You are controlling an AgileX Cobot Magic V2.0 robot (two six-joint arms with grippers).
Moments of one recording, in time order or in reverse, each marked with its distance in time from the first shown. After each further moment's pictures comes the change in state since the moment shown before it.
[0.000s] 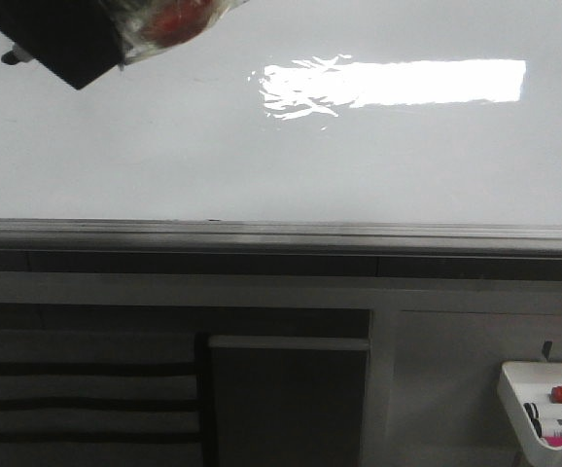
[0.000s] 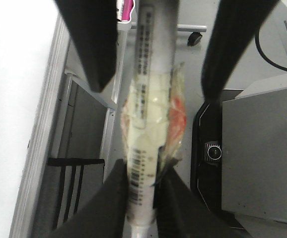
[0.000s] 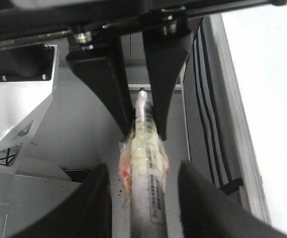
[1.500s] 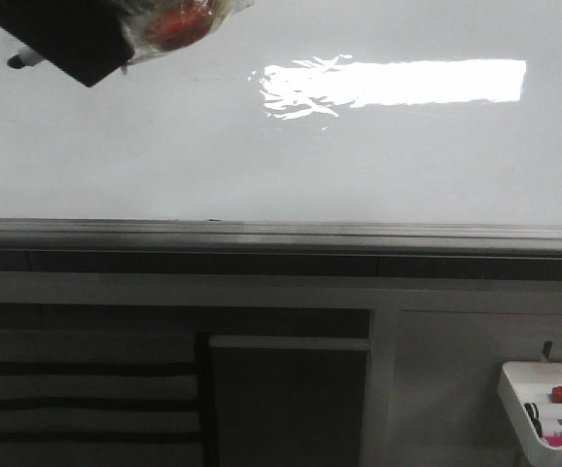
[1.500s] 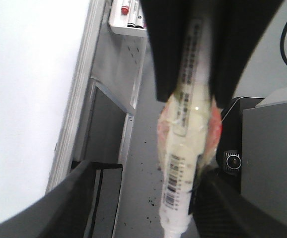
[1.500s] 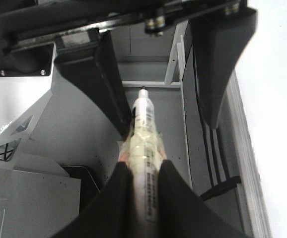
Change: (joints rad) left arm -0.001 0.000 0.000 0.019 -0.074 -0.008; right arm 0.000 0.000 -0.006 -0.015 0.006 -0.002
